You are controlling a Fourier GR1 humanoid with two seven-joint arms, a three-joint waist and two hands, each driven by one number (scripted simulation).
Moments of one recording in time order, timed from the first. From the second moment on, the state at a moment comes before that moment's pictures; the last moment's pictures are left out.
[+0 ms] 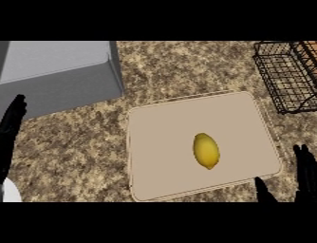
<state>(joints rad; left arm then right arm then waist) 0.03 0.44 -0.02 -1.63 -0.01 0.22 0.09 0.42 -0.19 0.26 -1.96 1.13 -0.47 0.48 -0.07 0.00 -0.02</state>
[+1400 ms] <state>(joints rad) -0.14 0.39 -0.05 -1.47 -0.04 0.18 0.06 -0.02 -0.01 0.59 -1.90 1.52 0.18 1.24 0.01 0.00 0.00</state>
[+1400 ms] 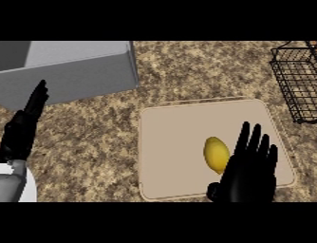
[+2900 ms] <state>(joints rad) -0.15 0.35 -0.04 -1.46 -0.07 0.17 0.08 -0.08 -0.01 0.52 -1.70 1.50 0.17 1.25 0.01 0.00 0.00</state>
